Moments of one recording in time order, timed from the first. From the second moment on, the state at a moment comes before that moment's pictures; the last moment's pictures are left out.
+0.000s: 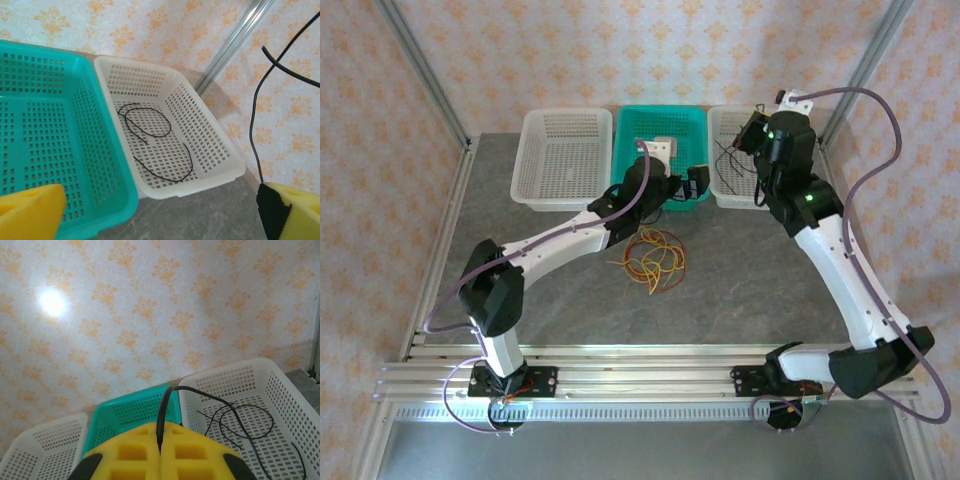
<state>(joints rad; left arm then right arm) -0.73 1.80 1.46 0.09 -0.17 -0.51 0.36 1.30 1.51 -0.39 0.39 0.40</state>
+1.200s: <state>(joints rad) -0.68 2.32 2.17 -0.16 -0.21 -0.41 0.05 2.11 2.04 -0.42 0.17 0.53</state>
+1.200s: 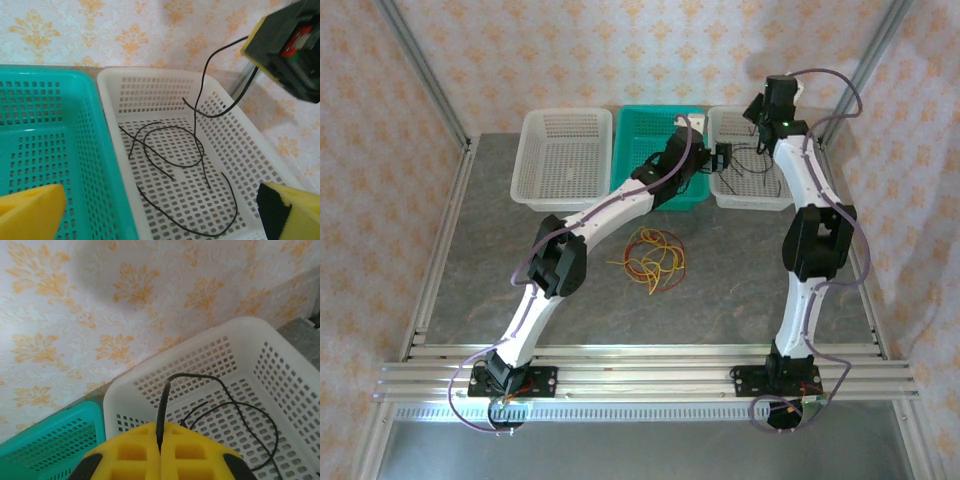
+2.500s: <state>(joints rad) -0.73 1.91 1.61 -0.04 -0.15 -0.40 0.05 1.86 1.62 -0.44 0.13 0.61</state>
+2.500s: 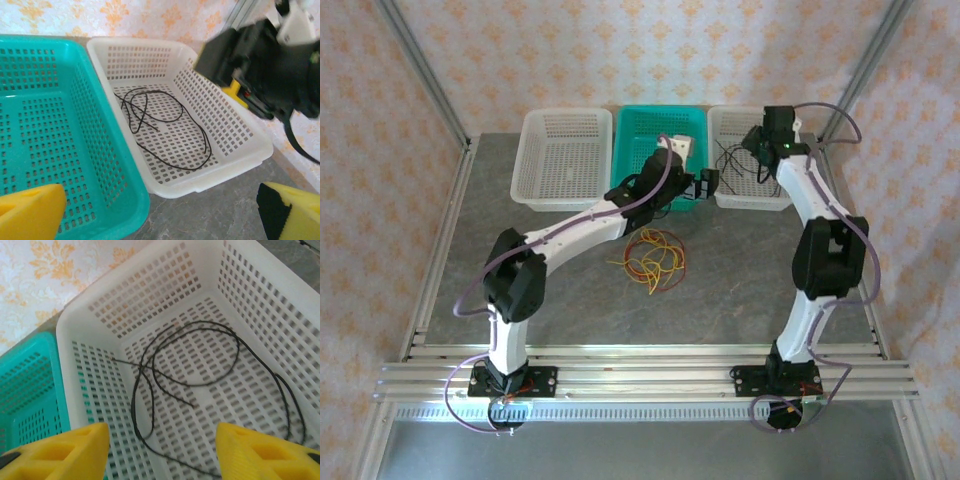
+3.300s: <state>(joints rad) -0.73 1.47 0.97 -0.05 -0.37 -0.66 0.51 1.32 0.92 -0.25 0.19 0.67</state>
